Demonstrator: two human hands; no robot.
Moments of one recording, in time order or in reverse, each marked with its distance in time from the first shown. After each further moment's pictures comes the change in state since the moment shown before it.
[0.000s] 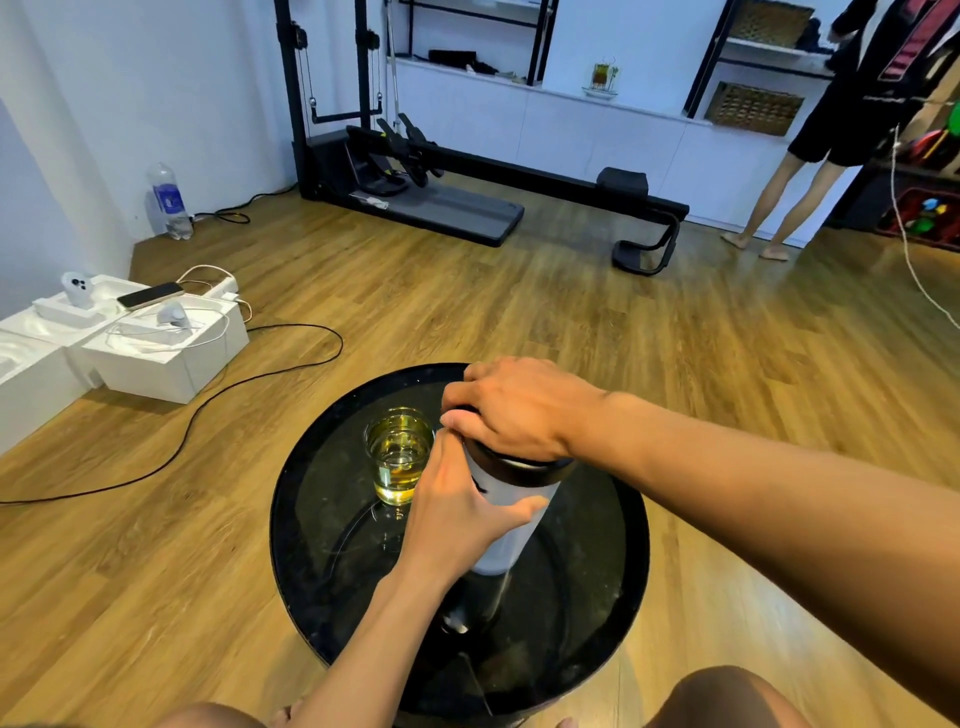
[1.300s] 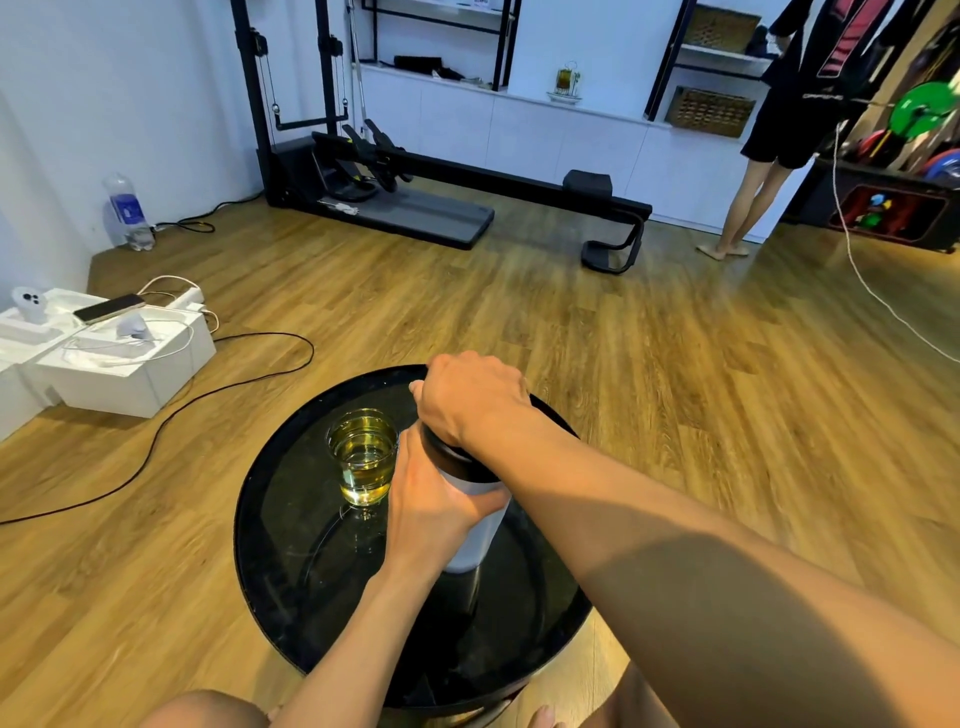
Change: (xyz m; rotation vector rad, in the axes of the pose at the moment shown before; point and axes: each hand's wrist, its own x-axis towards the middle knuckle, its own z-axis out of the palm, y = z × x) left_hand -0.003 0.025 0.011 -0.213 0.048 -0.198; right_hand 0.008 -0.023 -0.004 0.287 0.003 0.669
